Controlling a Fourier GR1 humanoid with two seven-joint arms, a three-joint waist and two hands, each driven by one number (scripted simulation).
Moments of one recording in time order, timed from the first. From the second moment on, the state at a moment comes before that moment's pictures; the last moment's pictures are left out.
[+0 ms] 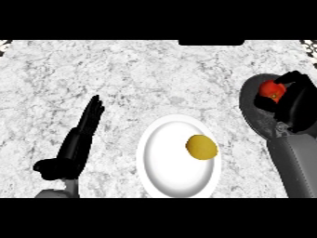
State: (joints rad) left arm -0.02 0.07 -0.16 -1.56 0.02 0.05 -0.12; right arm -0.40 -0.25 0.04 -1.32 1.26 -0.59 0.83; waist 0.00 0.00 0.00
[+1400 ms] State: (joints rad) left arm -0.05 0.06 -0.15 -1.58 0.02 0.02 -0.10; right arm -0.69 -0.40 -0.41 -0.49 0.55 -0.58 -0.01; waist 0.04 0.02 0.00
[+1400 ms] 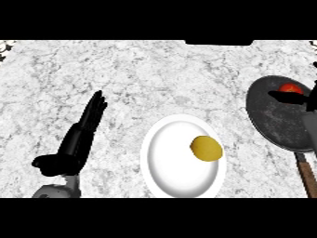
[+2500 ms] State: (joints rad) left arm 0.01 0.05 -0.14 -1.61 0.00 0.03 -0.10; right arm -0.19 -0.32 -0.56 -1.10 0.06 -0.09 -0.27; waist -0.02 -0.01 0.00
